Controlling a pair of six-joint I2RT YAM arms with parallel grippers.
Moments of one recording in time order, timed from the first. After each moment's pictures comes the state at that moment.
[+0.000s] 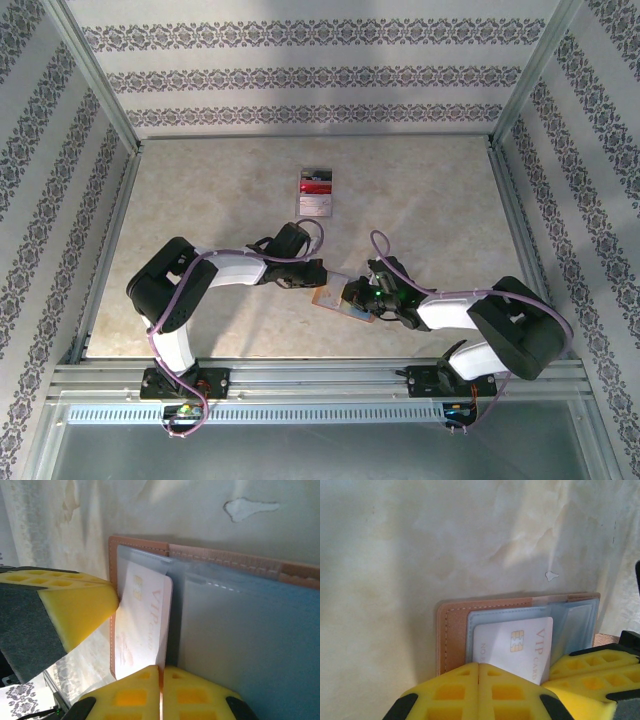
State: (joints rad) left arm -0.66 1.81 0.87 -0.02 0.45 -0.67; right arm 0.64 1.42 0.29 0.40 -0.36 1.15
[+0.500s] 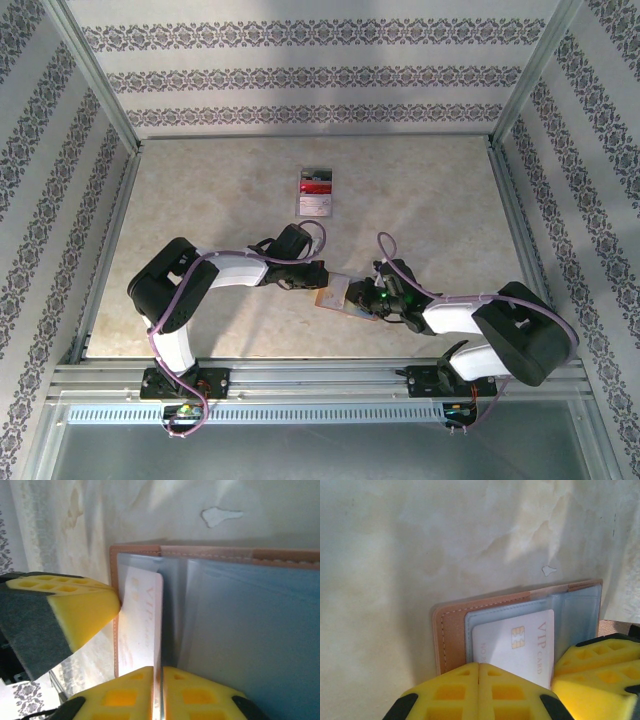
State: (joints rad) left arm -0.67 1.81 0.87 -0.01 0.44 -0.66; right arm 0.62 1.38 0.24 0.45 -0.38 1.16
